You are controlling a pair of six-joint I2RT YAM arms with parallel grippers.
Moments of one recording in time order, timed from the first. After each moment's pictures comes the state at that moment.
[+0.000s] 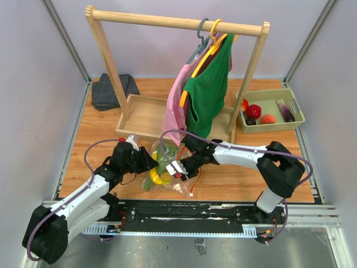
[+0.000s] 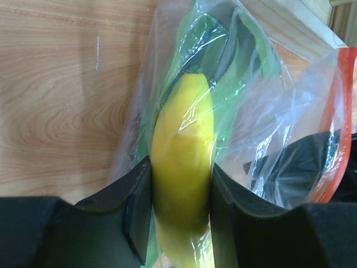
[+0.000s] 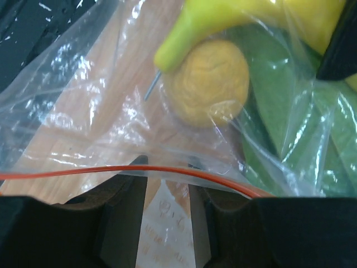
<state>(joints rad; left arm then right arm) -0.45 0.84 0.29 -0.12 0.20 -0.78 0.91 1.64 0.94 -0.41 -0.69 -1.15</state>
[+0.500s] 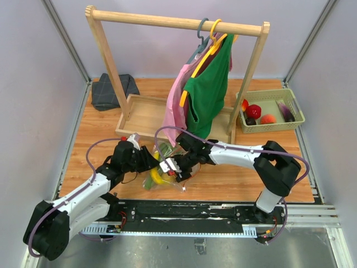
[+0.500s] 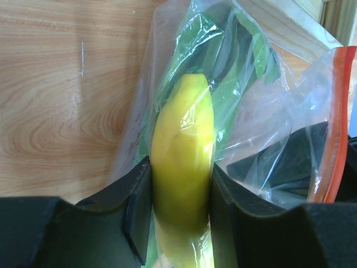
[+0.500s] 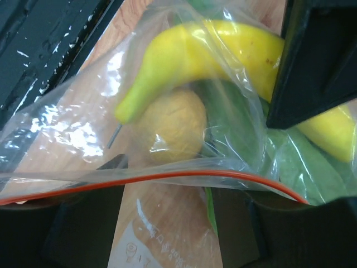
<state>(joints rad) -0.45 0.89 0.29 -0.05 0.23 -0.77 0.95 1.68 0.99 -0.31 -0.70 -1.05</state>
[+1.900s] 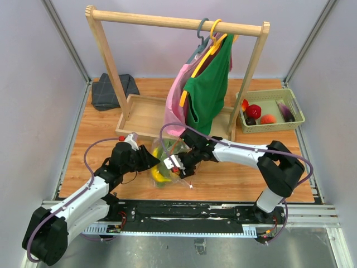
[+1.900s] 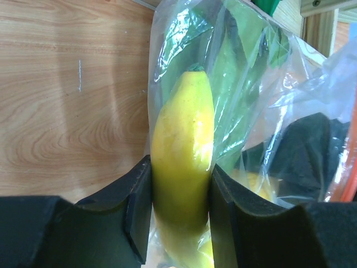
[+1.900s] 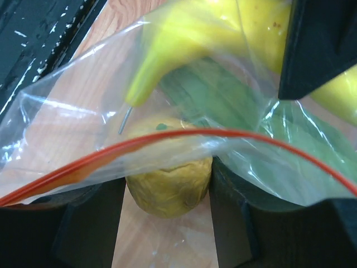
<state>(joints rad) -0.45 0.83 0.26 -0.01 0.21 -0.77 0.92 1.68 0.99 -0.33 -0.70 -1.07</state>
